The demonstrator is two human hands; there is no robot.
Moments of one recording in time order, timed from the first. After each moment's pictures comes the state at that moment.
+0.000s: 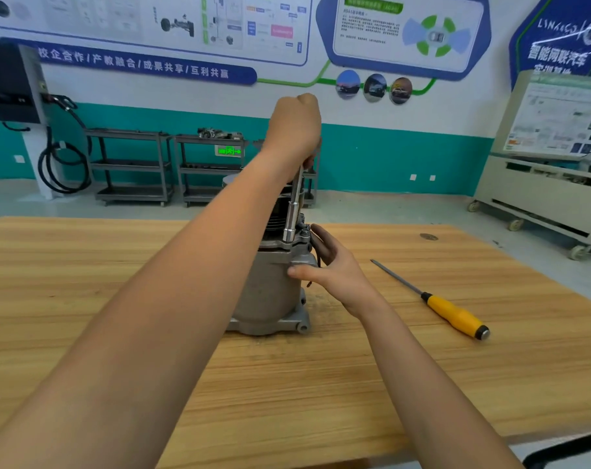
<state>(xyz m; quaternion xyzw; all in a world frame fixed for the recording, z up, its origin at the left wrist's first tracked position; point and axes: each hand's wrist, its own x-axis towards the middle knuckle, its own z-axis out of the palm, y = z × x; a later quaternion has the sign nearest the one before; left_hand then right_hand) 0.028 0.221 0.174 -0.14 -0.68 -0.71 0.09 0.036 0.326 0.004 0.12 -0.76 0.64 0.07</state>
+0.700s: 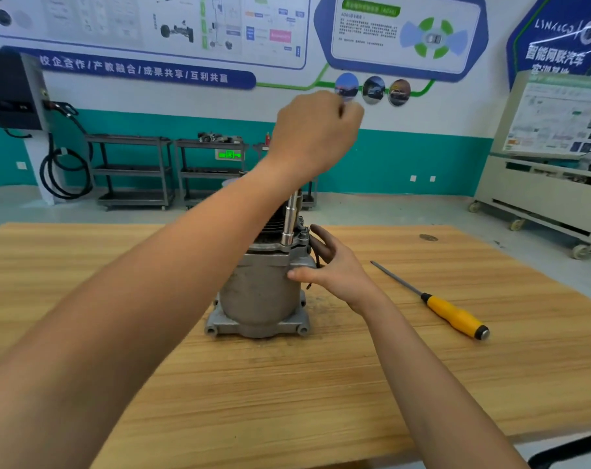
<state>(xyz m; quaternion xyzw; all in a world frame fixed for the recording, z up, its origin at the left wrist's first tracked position) 0.056 0.227 0.176 -0.24 -0.86 -0.29 0.36 0.039 0.328 0.012 0.12 -0.79 0.60 0.07</state>
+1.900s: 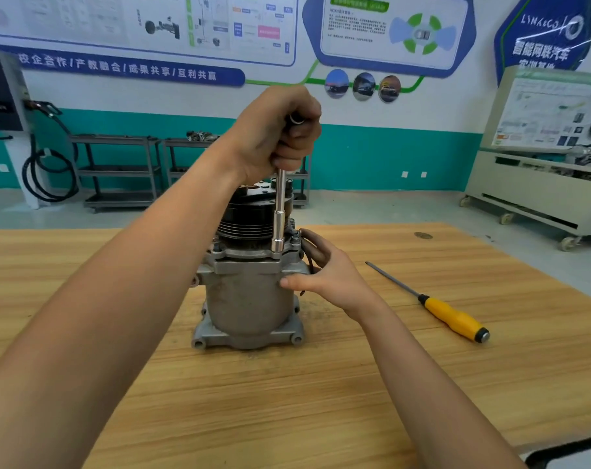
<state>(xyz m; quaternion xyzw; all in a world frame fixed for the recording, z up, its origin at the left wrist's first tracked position) 0.046 0.193 0.177 -0.36 -0.70 -0.62 -0.01 0.033 0.332 0.009 0.12 -0.77 0.62 0.06</state>
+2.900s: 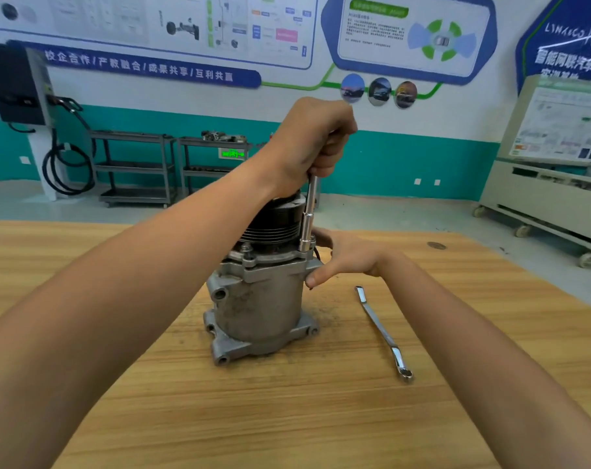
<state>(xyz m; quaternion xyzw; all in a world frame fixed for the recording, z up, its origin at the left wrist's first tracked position) 0.043 0.213 0.169 -0.35 -0.65 -0.68 0.05 -0.015 0.353 0.056 0.22 -0.90 0.37 -0.09</state>
